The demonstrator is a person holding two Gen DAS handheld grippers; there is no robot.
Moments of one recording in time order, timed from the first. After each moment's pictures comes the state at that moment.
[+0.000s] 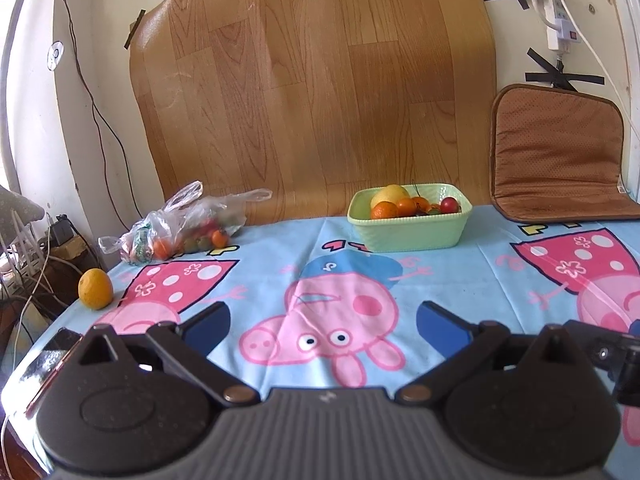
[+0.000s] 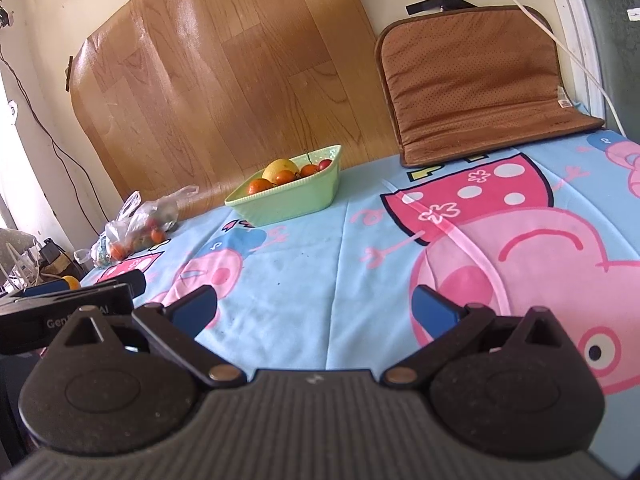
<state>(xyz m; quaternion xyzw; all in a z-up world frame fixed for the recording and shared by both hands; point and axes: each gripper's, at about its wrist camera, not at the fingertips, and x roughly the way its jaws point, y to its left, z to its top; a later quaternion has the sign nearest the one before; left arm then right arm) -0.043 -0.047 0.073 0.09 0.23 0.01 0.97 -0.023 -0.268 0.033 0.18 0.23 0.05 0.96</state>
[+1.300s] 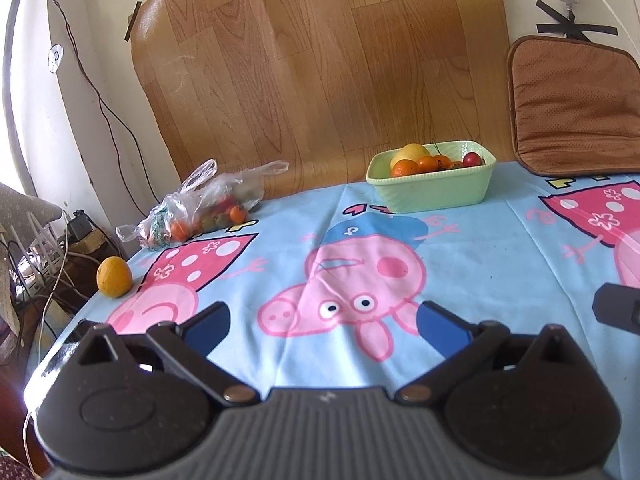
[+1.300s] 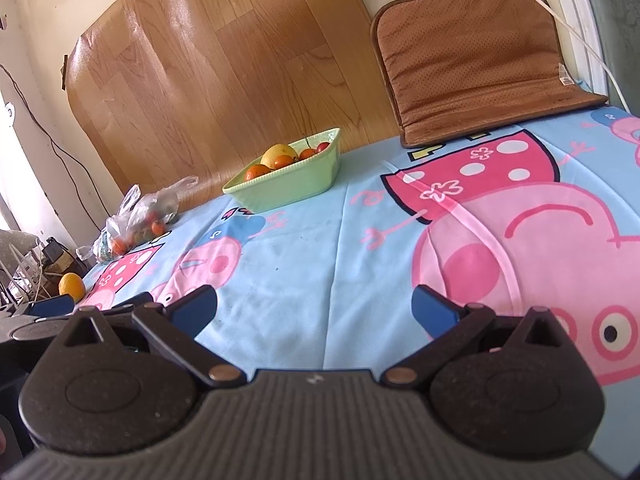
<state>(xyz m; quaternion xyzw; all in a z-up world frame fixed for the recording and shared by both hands) -0.031 -0.050 0.047 0.13 0.26 0.04 0.95 -0.019 -0.270 0.022 0.19 0.24 0.06 0.95</state>
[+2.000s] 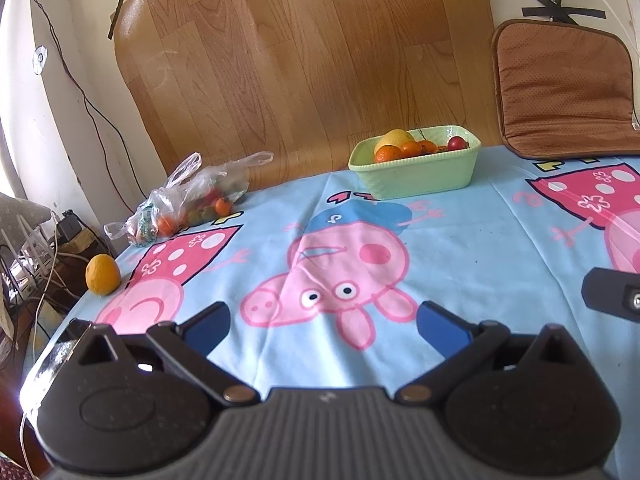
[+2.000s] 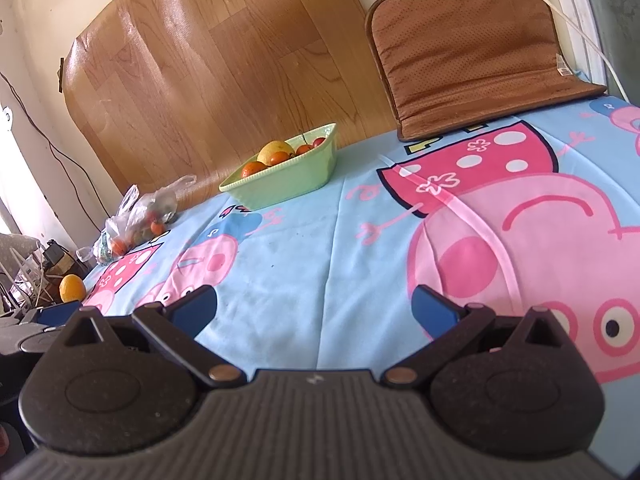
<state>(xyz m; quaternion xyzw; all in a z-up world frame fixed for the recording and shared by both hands) -0.030 -0.057 0.041 0.14 0.28 0.03 0.95 -0.019 -0.274 0.019 0.20 0.25 0.06 0.95</state>
